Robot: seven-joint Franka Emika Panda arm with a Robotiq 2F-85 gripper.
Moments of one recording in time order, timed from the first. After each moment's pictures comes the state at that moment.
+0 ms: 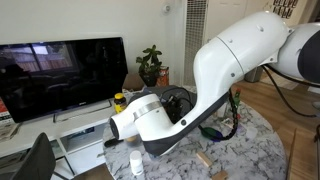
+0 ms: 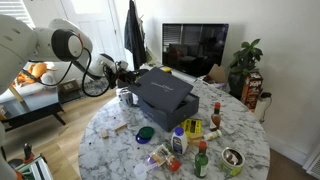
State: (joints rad) arm 0.60 1.01 0.10 -1.20 -1.08 1.21 0.98
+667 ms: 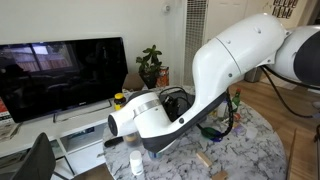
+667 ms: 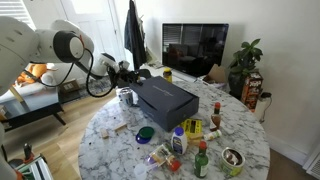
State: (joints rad) arm 0.59 1.02 0.10 -1.16 -1.08 1.30 0.97
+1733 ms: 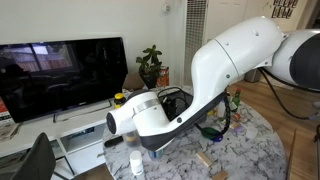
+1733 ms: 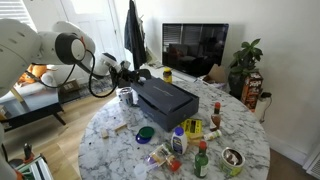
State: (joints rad) arm 0.58 1.05 0.10 -1.12 -1.07 1.33 0.96
